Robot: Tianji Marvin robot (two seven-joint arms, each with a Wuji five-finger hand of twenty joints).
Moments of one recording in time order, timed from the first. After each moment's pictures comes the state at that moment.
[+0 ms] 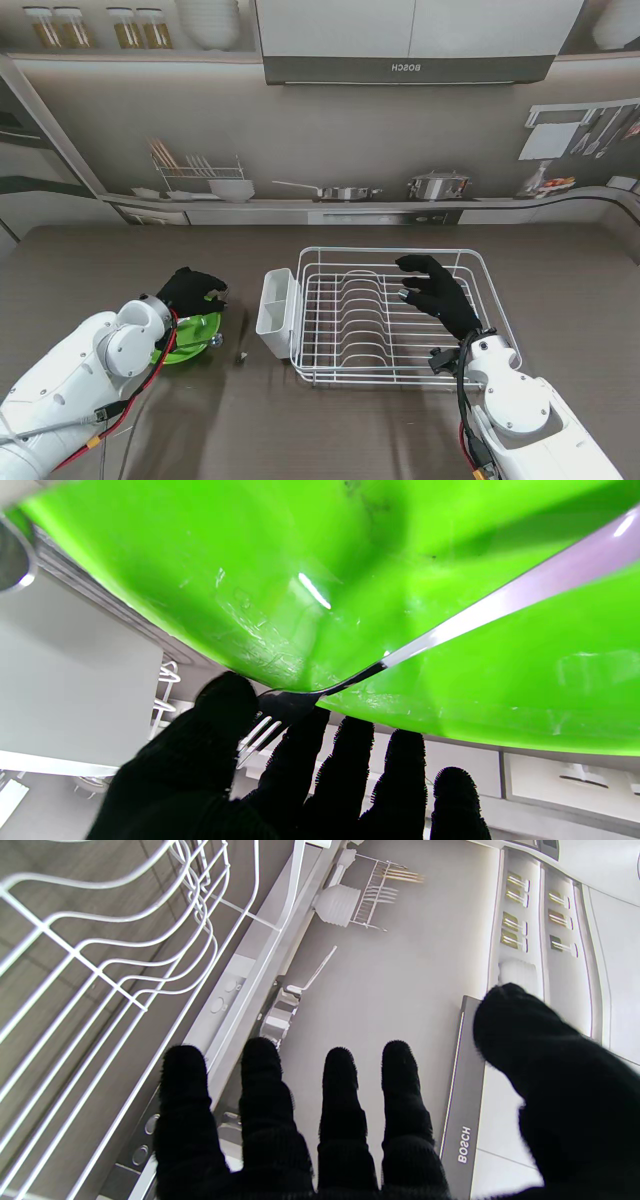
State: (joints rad) left arm 1.20 -1.05 -1.11 -1.11 0.77 -0.19 -0.04; right arm -1.57 -1.16 1.32 -1.51 -0.01 -0.29 -0.03; left_hand 0.86 -0.28 0.45 -0.11 0.66 0.29 0.16 0.29 0.62 0.30 0.12 0.40 0.33 0.31 0.24 0.47 0.03 0.23 0.21 0.56; right_hand 0.33 -0.65 1.07 -0.15 0.32 -0.08 0.76 0.28 0.38 0.01 0.63 0.33 0.58 0.23 0.16 0.27 0.28 0.39 0.52 0.64
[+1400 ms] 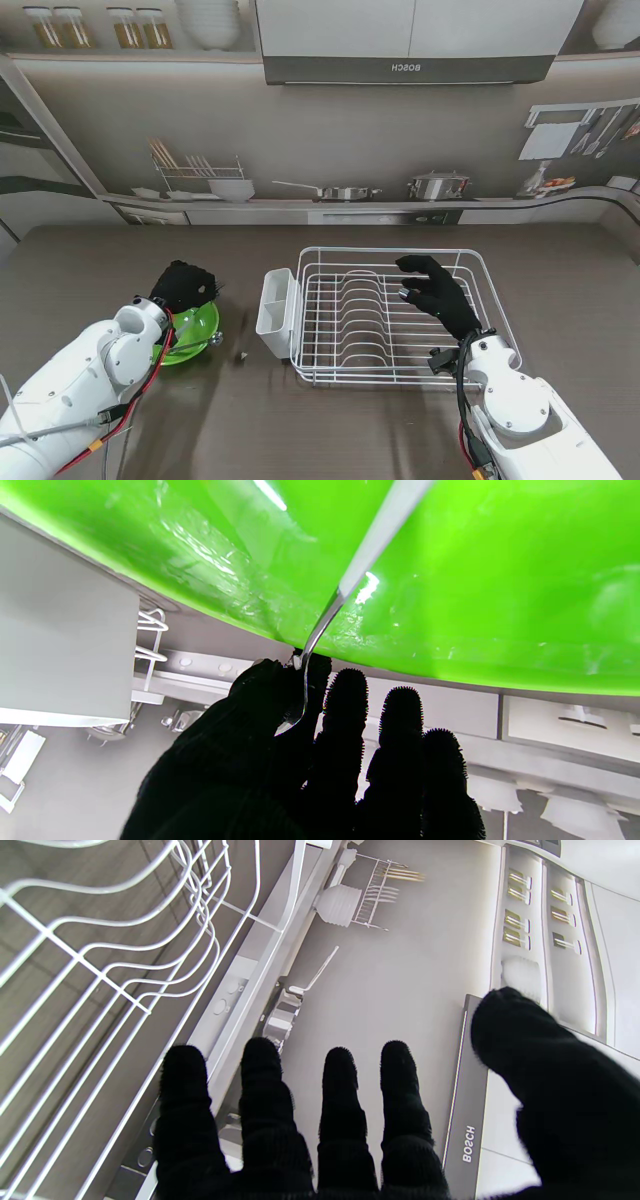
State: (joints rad) left arm 1.19 -1.08 -1.11 -0.99 0.83 -0.27 0.21; right arm -1.57 -1.17 1.32 -1.51 0.00 -0.28 -0.03; left_hand 1.04 -0.35 0.42 -0.11 0.90 0.23 0.71 0.58 0.88 0.22 0.28 0.64 0.57 0.29 0.42 0.50 0.10 0.18 0.74 0.43; right_hand 0.33 -0.62 1.07 -0.15 0.32 -0.07 0.76 0.28 0.39 0.01 0.63 0.33 0.58 0.23 0.16 0.27 0.28 0.39 0.52 0.64
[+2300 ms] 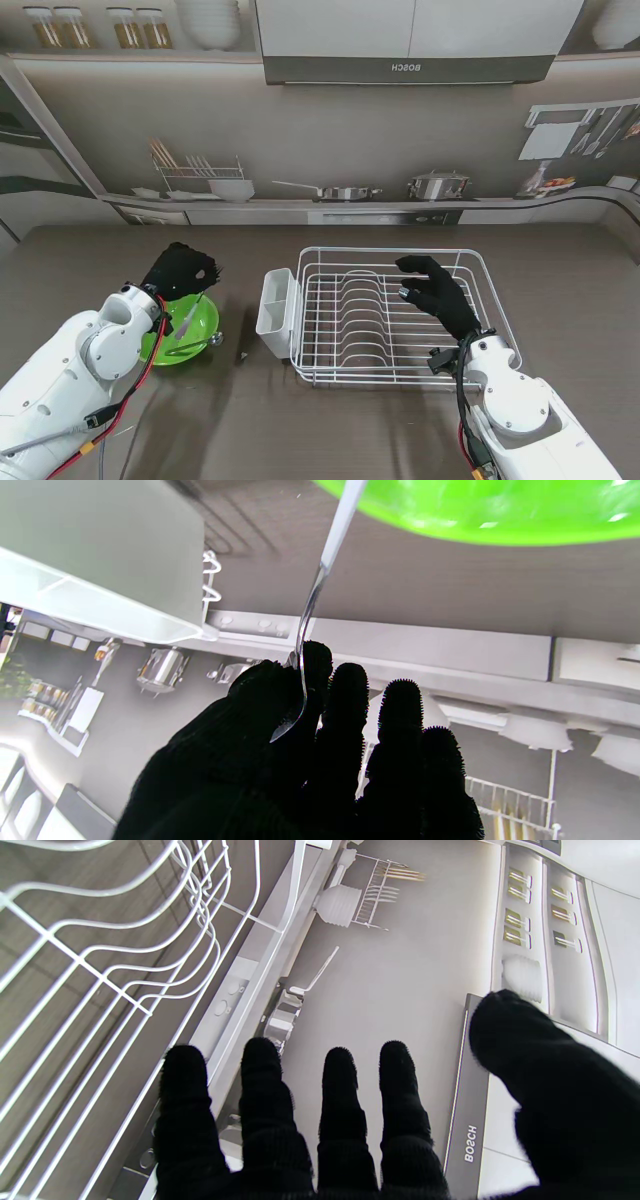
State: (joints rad) left arm 1.29 -1.07 -1.27 -1.22 0.84 -0.34 0.12; right arm -1.57 -1.17 1.32 -1.51 0.01 -0.28 -0.03; left_hand 1.01 -0.37 0.48 -0.12 0.92 0.23 0.73 0.64 0.93 0.22 0.29 0.78 0.63 0.28 0.45 0.52 0.11 0.17 0.77 0.43; right_hand 0.33 -0.61 1.07 -0.15 0.32 -0.06 0.76 0.28 0.39 0.01 0.63 0.33 0.58 0.23 0.16 0.27 0.28 0.39 0.52 0.64
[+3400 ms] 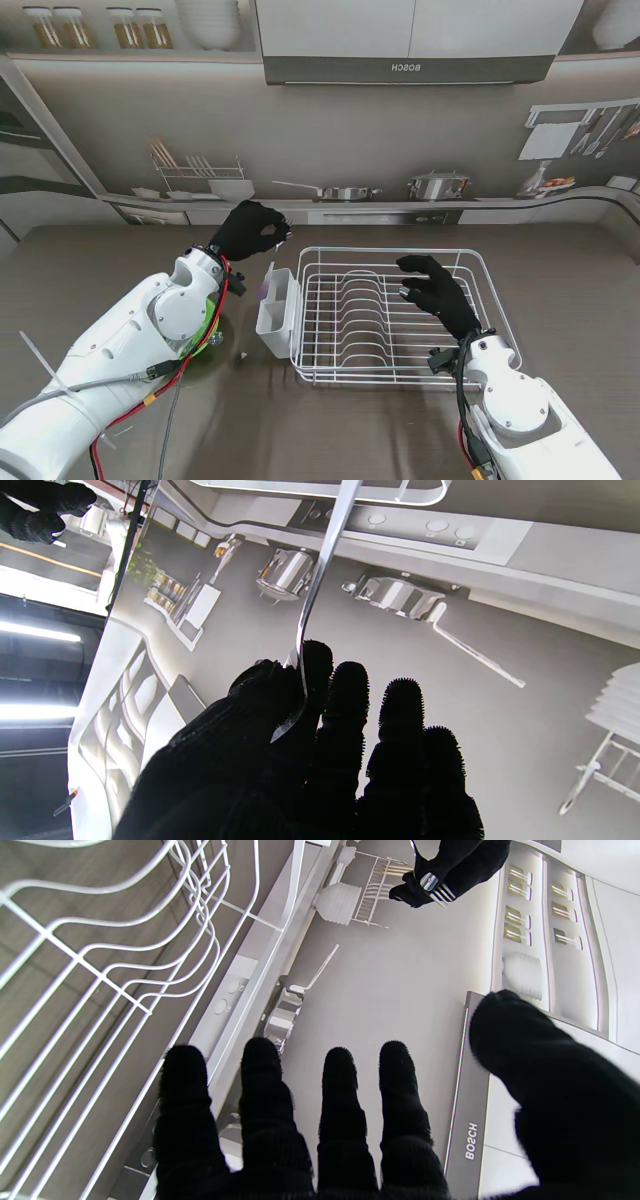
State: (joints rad) left arm 1.03 -1.18 -0.96 -1.09 0.55 -0.42 0.28; right arm -1.57 -1.17 1.32 -1.50 0.01 -0.28 -0.03; left_hand 1.01 -0.37 0.49 -0.14 0.92 0.24 0.73 0.65 0.94 0.22 0.29 0.78 0.63 0.28 0.45 0.52 0.11 0.17 0.77 0.42; right_hand 0.33 -0.61 1.07 -0.15 0.31 -0.06 0.76 0.28 0.39 0.01 0.63 0.33 0.58 0.23 0.16 0.27 0.28 0.39 0.52 0.64
